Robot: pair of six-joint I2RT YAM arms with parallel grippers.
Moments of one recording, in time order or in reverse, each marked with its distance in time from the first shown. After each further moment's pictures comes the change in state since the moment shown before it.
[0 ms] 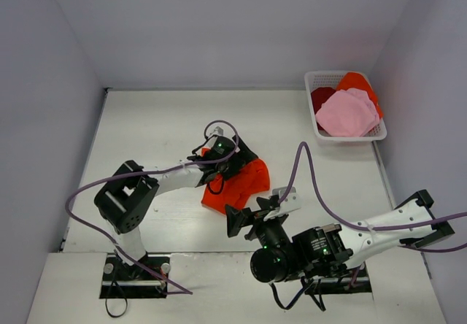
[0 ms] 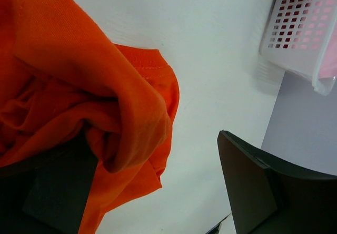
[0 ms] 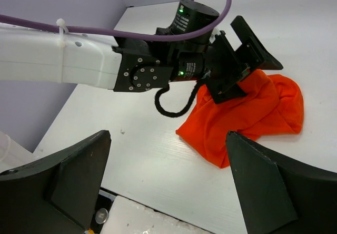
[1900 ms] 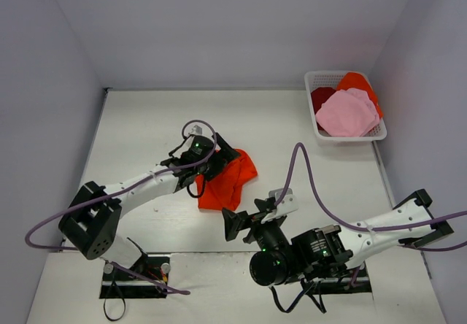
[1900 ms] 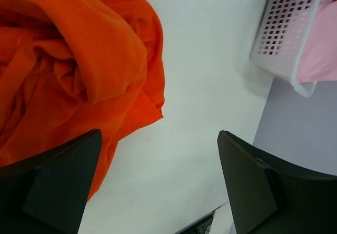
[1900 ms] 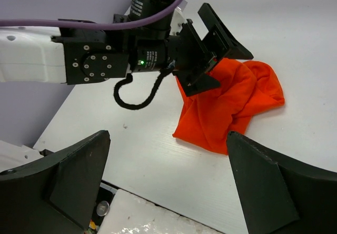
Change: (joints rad) left arm 0.078 -0.311 -0.140 -0.148 -0.005 0.009; right arm 0.019 0.015 0.023 0.000 -0.013 -0.030
